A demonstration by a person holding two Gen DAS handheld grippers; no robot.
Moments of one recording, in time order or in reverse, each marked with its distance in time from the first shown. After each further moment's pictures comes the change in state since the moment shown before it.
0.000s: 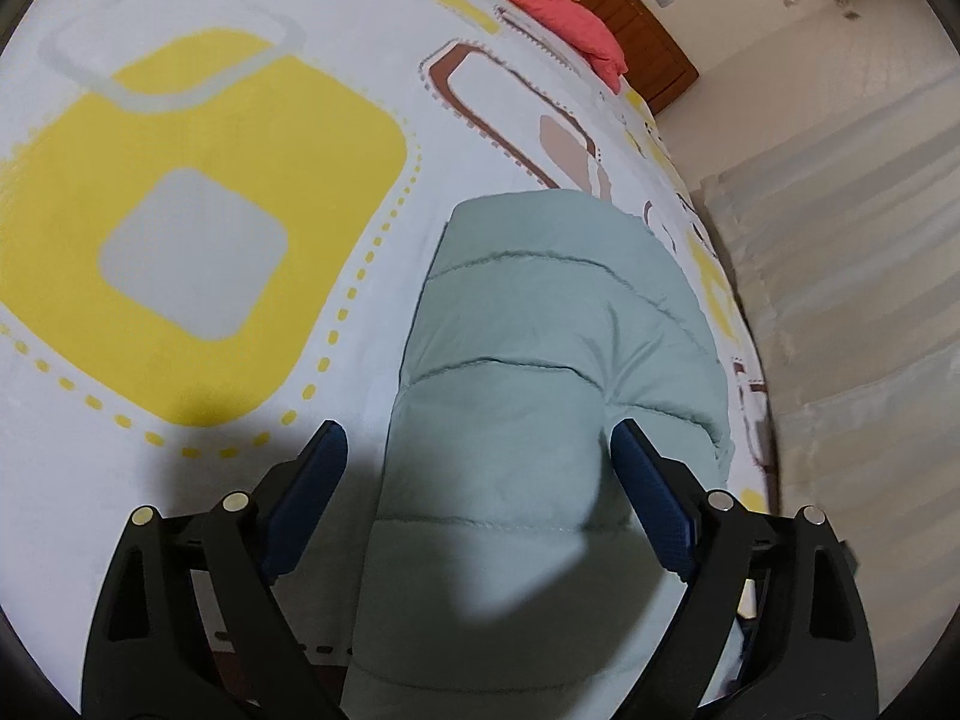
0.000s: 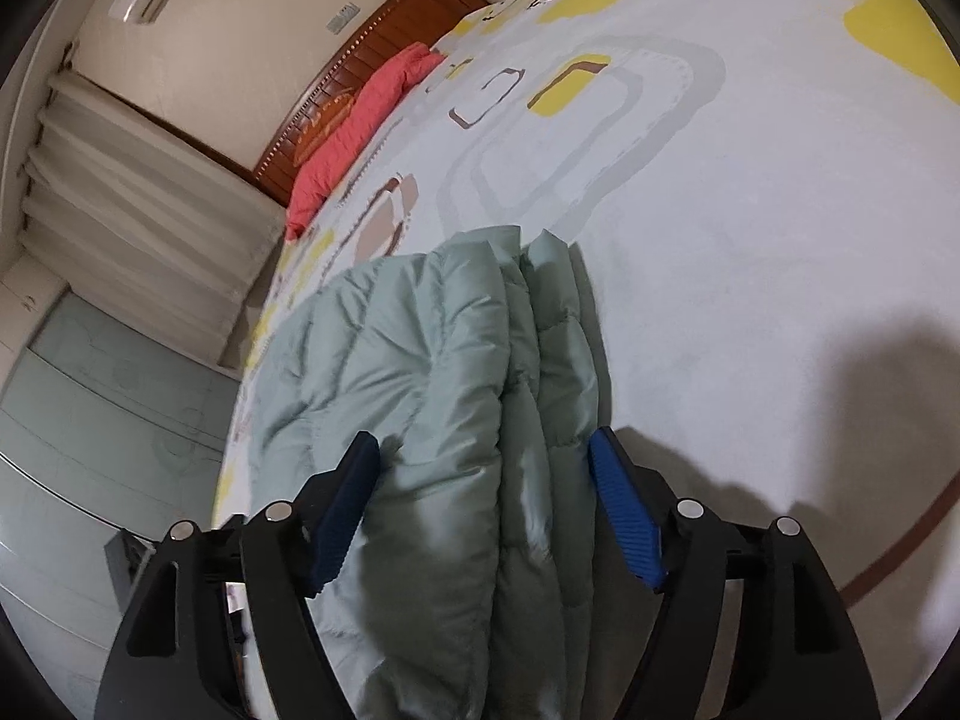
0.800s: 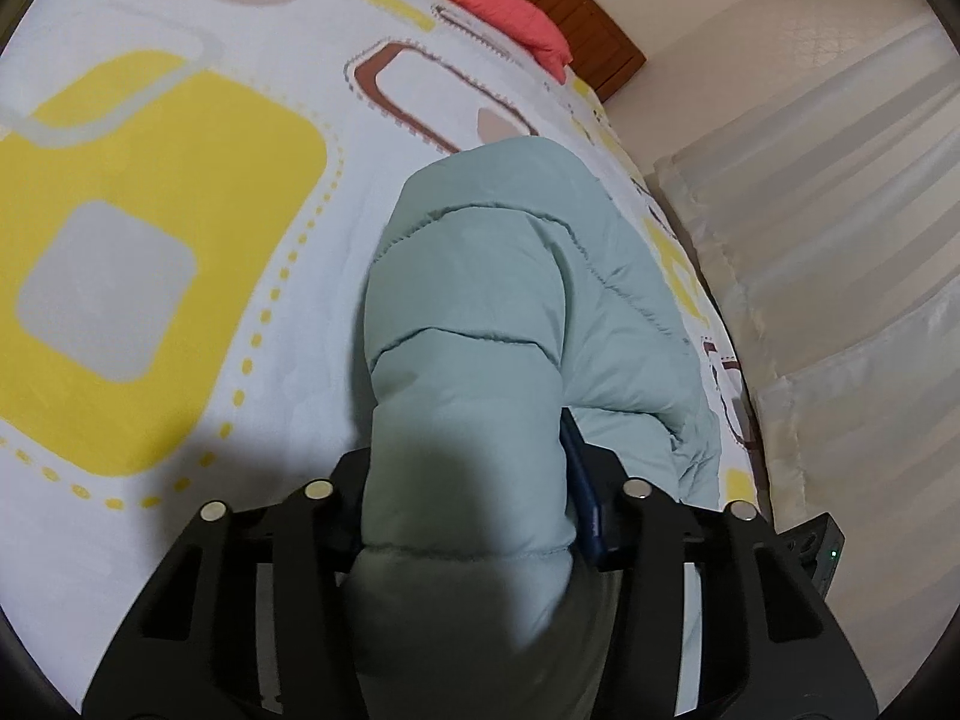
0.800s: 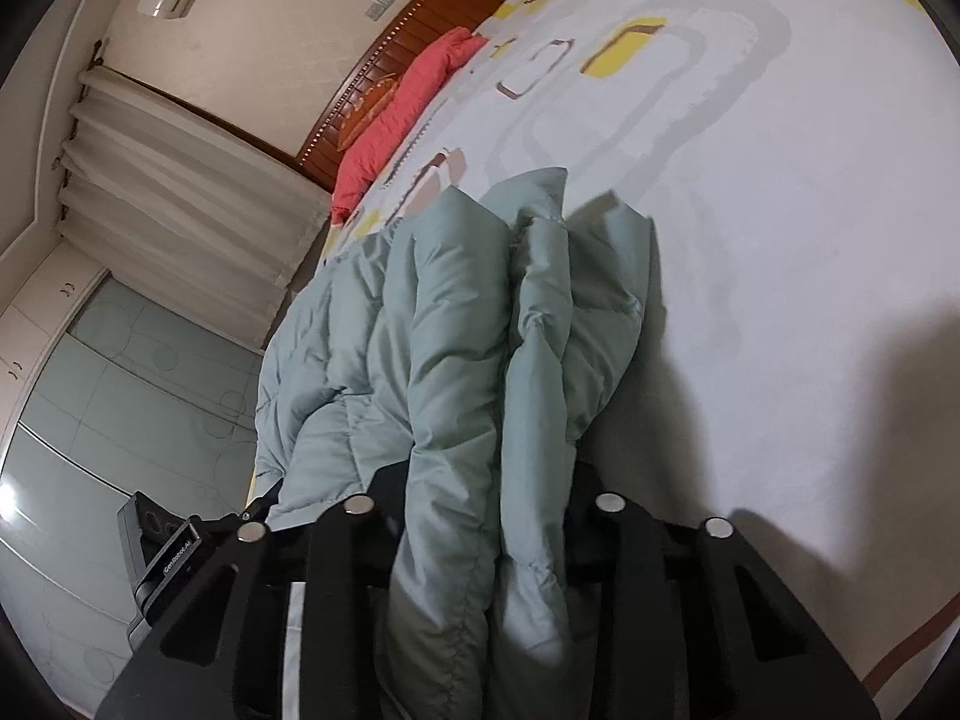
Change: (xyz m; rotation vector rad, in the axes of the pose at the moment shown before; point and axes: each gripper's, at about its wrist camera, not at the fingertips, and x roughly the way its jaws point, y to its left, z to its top) left arm 0.013 -0.020 0.001 0.116 -0.022 -0.078; right arm 0.027 0.006 -0.008 -0.020 0.025 0.146
